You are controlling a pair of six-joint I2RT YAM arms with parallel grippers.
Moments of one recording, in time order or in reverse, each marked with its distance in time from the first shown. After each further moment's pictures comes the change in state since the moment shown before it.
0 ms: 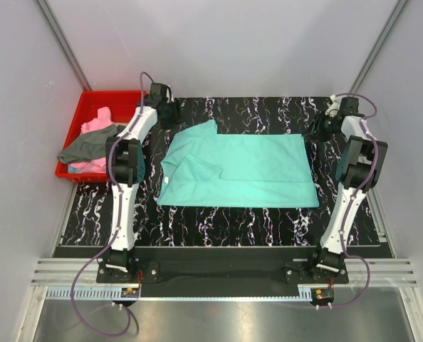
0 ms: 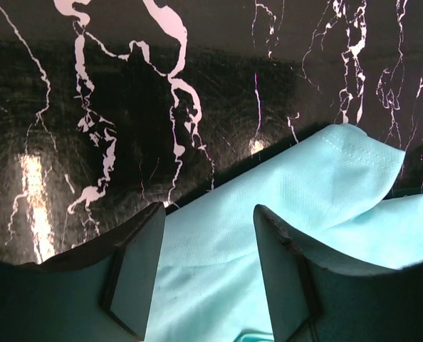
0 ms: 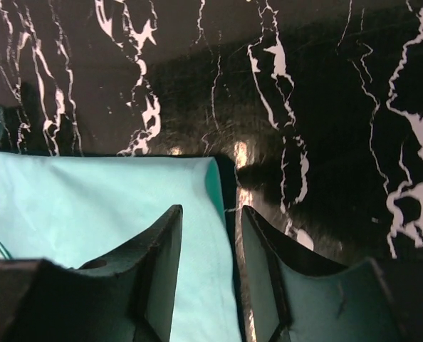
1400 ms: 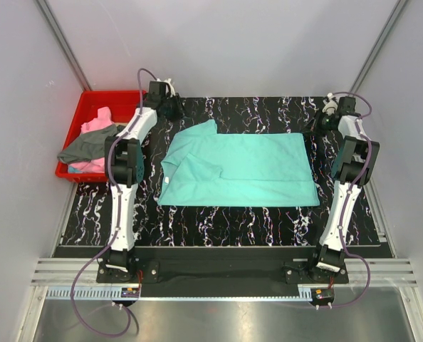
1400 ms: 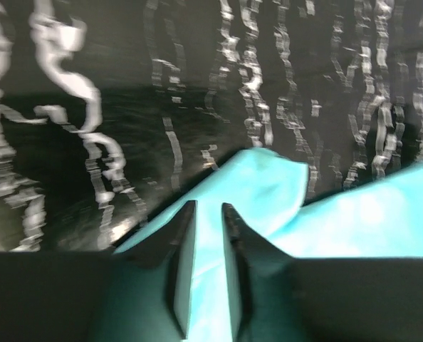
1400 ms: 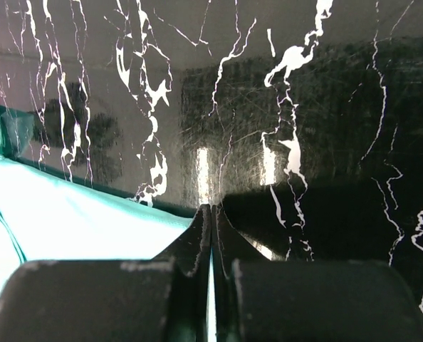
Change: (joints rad) left arm 0.001 -0.019 -0.064 0.232 0.159 -0.058; right arm 0.000 0.233 0.273 -0.020 -0.155 0.000
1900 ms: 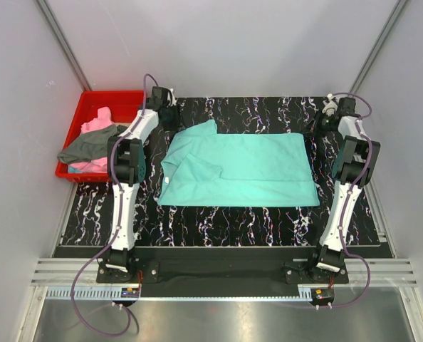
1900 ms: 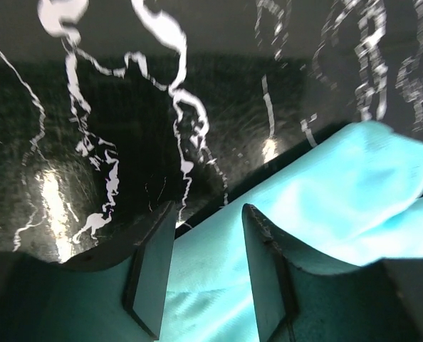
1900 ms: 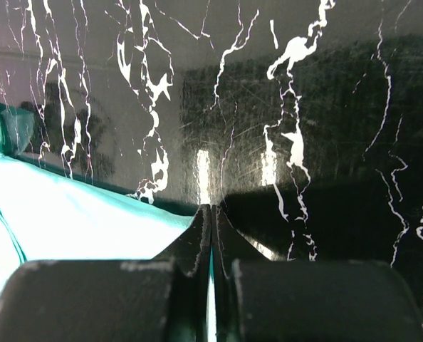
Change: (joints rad) left arm 0.001 0.045 0.031 -0.156 -0.142 0.141; right arm 0.000 -0.023 -0.045 0.023 0.000 0.002
